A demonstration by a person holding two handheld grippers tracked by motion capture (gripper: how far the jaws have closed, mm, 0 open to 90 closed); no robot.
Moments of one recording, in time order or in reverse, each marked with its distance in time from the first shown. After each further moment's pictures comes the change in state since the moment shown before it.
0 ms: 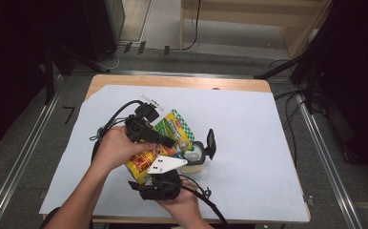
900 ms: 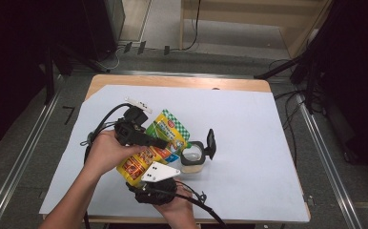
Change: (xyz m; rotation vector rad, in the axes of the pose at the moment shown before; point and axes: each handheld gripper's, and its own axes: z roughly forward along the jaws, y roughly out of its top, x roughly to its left) left arm 0.006 -0.021 -0.016 -0.079 -0.029 0.035; right arm 0.012 -0.011 0.014 -0.025 -0.108 -0.079
